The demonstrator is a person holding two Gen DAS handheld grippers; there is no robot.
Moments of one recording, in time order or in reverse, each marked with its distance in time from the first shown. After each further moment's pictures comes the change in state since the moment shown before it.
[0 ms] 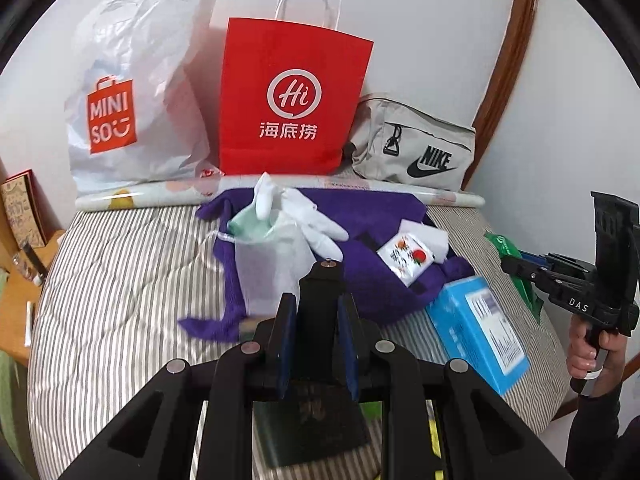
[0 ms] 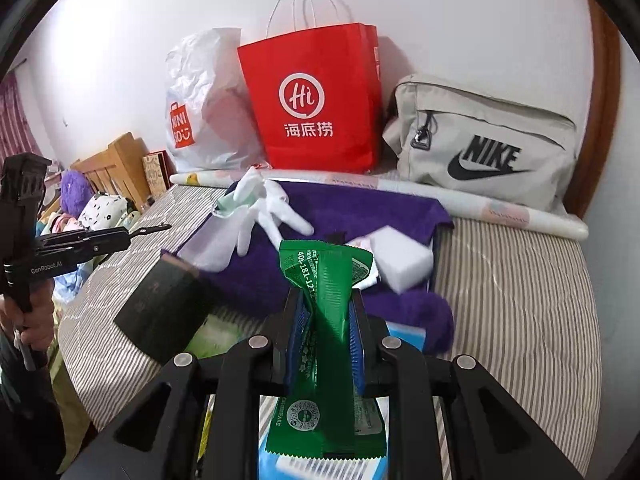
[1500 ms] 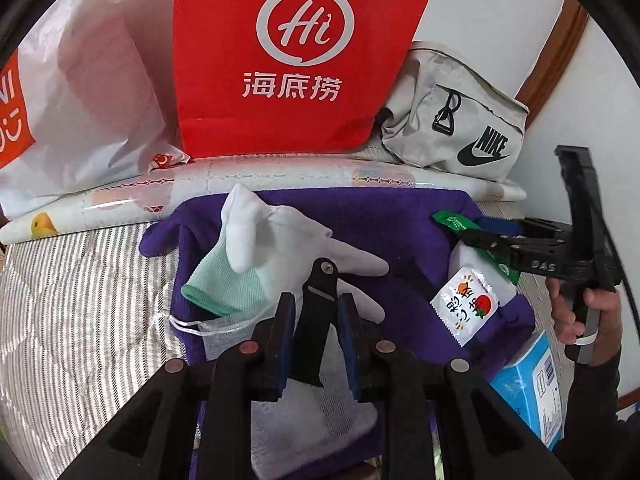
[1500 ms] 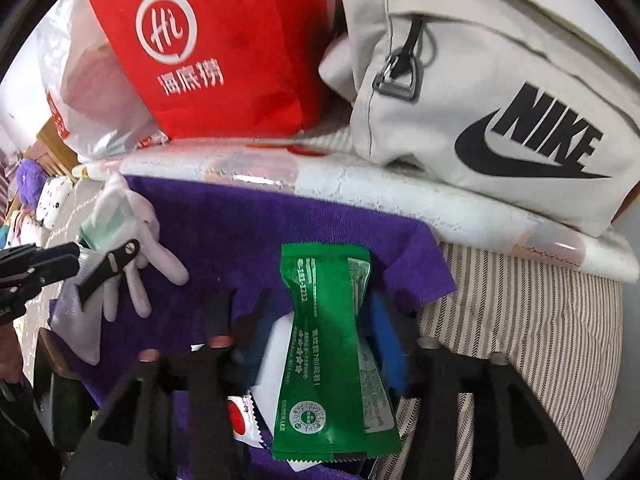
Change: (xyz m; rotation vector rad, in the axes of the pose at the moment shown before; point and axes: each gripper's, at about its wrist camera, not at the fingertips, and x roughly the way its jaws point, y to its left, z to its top) left arm 0.146 0.020 0.069 -0.012 0.208 -0.016; right arm 0.174 -0.084 0.079 0.059 0.272 -0.071
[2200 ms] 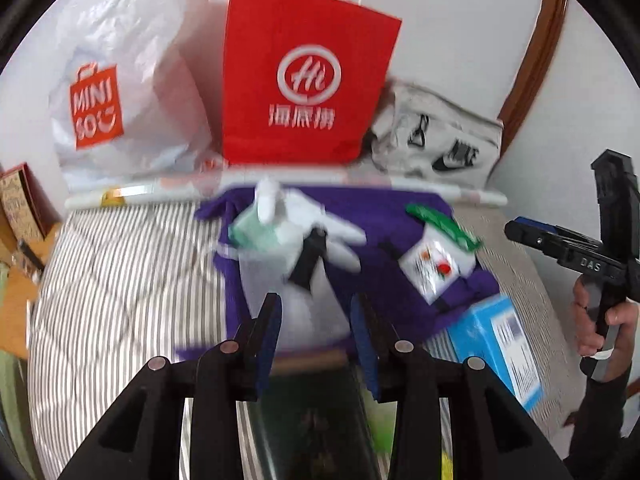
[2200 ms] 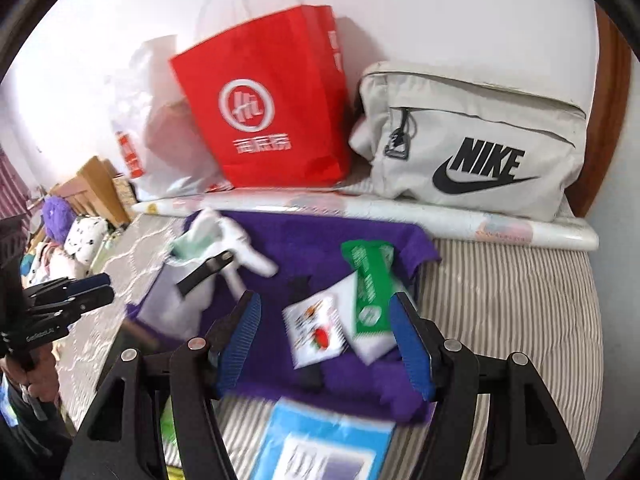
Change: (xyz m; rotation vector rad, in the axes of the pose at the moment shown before) left arm -0.098 -0.017 -0.067 -0.024 -0.084 0.045; right arm -0.123 0.038 -0.057 0.049 -0.194 0.063
